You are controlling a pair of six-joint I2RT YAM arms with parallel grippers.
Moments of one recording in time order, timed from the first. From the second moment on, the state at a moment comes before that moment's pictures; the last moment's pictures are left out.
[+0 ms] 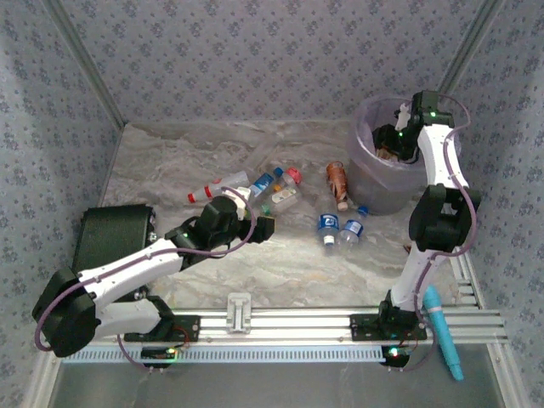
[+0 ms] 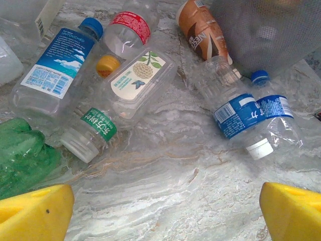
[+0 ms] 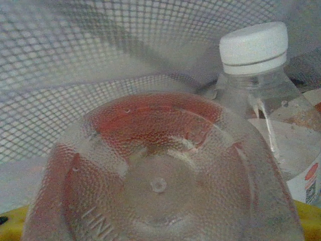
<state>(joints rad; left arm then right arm) -0.83 1.16 0.69 -0.09 -0.04 -0.47 -0.16 1.96 1.87 -1.00 -0.35 0.16</state>
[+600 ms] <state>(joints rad) -0.83 1.19 0.70 -0.09 -0.05 -0.46 -0.16 1.95 1.91 -1.06 -0.35 0.14</state>
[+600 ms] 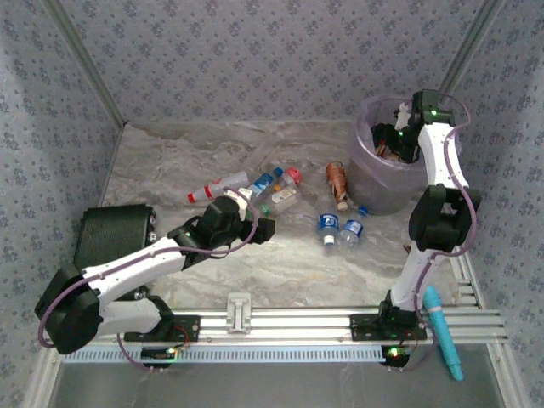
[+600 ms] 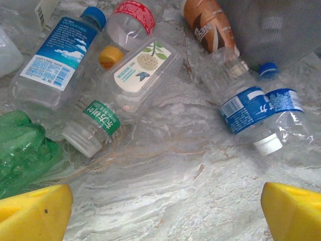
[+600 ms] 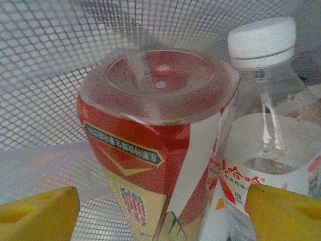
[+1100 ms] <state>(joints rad) -0.67 1.21 0.91 -0.41 -0.16 -0.35 -0.19 1.63 1.95 -1.16 -0.28 0.14</state>
